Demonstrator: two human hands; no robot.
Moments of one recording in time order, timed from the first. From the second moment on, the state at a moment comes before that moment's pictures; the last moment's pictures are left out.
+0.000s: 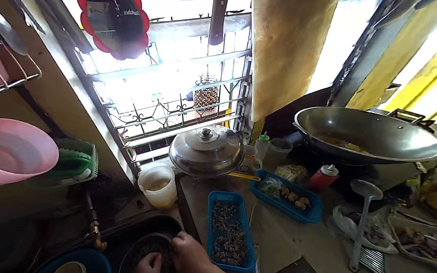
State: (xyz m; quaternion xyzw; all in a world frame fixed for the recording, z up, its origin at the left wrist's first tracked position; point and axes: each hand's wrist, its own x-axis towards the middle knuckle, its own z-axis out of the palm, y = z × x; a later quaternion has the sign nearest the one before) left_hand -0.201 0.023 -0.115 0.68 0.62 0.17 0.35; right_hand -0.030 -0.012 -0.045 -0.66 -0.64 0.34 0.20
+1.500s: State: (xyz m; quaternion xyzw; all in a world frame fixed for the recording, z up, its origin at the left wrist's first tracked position) left_hand -0.038 0.001 -0.137 0.77 0.49 0.34 0.20; right_hand 0.080 -0.003 -0.095 -0.69 -0.69 0.01 0.21
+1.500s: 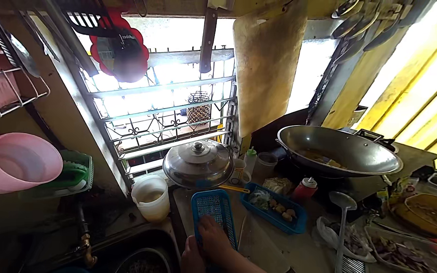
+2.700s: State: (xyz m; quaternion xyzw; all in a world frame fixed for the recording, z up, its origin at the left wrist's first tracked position) left_hand -0.030 0.008 -0.123 0.78 0.51 0.29 0.23; right_hand 0.077 -0.024 -0.049 -0.79 -0.58 0.19 0.02
